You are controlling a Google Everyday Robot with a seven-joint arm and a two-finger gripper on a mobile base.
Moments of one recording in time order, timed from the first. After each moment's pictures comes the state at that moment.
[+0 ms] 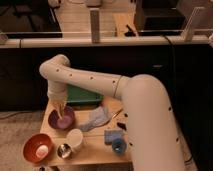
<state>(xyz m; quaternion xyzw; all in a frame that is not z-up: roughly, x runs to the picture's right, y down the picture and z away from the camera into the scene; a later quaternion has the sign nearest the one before) -0.243 0.081 0.741 -0.16 -0.36 -0.71 0.59</state>
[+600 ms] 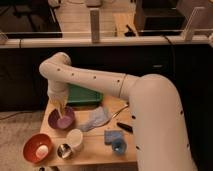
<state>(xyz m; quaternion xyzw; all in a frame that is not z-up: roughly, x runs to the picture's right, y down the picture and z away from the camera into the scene) -0.239 0.078 0.733 -0.15 -0.35 -0.71 0.59</state>
